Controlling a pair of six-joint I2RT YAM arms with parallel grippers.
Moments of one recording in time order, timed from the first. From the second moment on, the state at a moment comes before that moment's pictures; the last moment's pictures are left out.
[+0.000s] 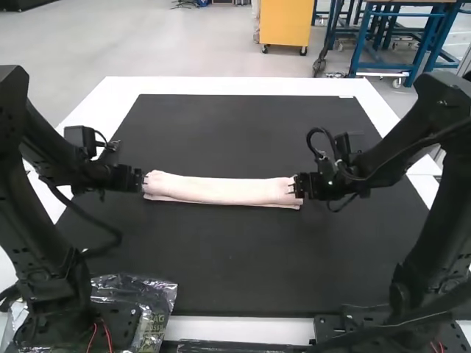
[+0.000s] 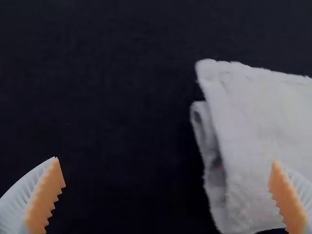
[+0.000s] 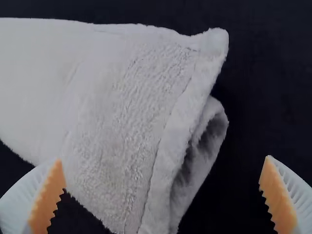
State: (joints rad) left arm 0.27 1.62 0.55 0.30 0.34 0.21; right arm 0.22 1.75 0.63 0.26 -0.43 0.04
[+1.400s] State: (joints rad) left arm 0.33 1.53 0.60 0.26 0.40 0.15; right arm 0.29 1.92 0.68 0.44 -0.26 0.03
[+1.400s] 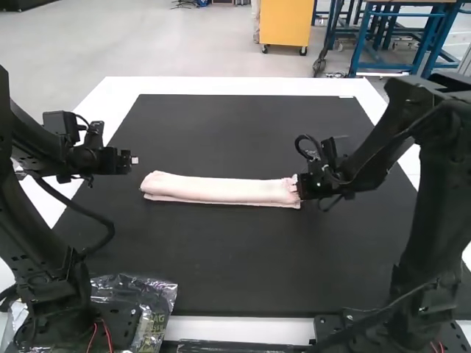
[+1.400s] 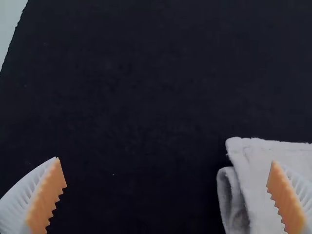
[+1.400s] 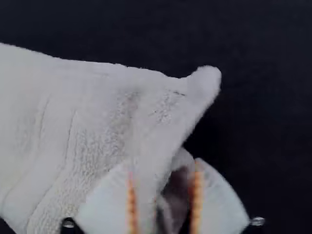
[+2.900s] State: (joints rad) left arm 0.34 1.48 0.55 0.30 0.42 0.16; right arm 0.58 1.91 1.03 0.19 -0.41 0.16
